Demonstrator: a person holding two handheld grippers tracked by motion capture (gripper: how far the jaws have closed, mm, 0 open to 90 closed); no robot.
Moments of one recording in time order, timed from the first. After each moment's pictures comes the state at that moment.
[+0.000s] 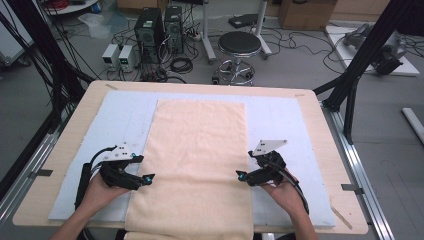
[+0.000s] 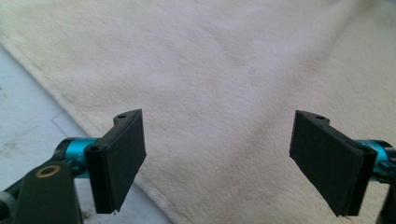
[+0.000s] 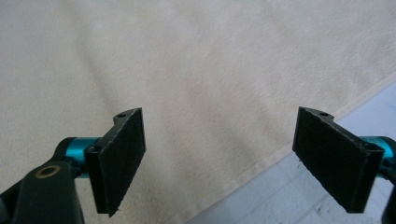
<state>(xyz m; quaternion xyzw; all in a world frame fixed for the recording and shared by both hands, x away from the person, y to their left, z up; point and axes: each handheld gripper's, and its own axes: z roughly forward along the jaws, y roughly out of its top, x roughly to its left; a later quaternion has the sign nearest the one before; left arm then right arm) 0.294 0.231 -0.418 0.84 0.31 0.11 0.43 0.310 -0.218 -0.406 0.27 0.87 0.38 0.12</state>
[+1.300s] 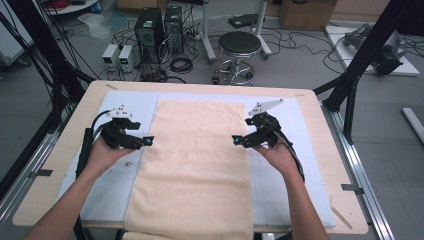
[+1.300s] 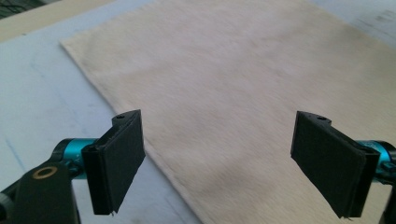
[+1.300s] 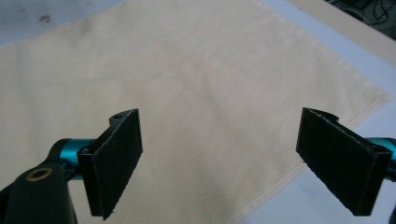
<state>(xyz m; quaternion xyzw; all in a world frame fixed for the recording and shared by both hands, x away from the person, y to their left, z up) 0.381 0.238 -0.371 0.82 0.36 0.14 0.42 0.393 -0.206 -0.353 0.29 0.86 0.40 0.12</state>
